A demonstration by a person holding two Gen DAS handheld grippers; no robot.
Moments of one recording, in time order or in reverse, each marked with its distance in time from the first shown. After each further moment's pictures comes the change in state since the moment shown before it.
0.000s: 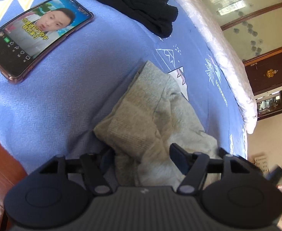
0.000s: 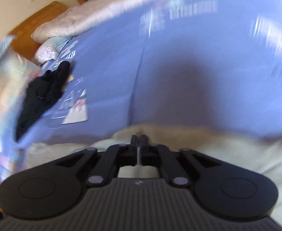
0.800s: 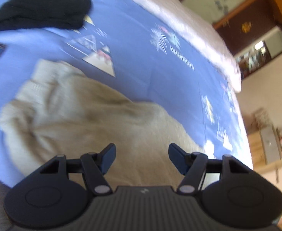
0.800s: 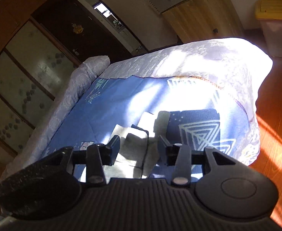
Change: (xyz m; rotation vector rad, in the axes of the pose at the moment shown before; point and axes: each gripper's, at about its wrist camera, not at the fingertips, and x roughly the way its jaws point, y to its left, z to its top) left arm 0.018 -0.160 -0.060 0.339 0.074 0.012; right arm -0.277 -0.399 -0.125 0.730 -0.552 -0.332
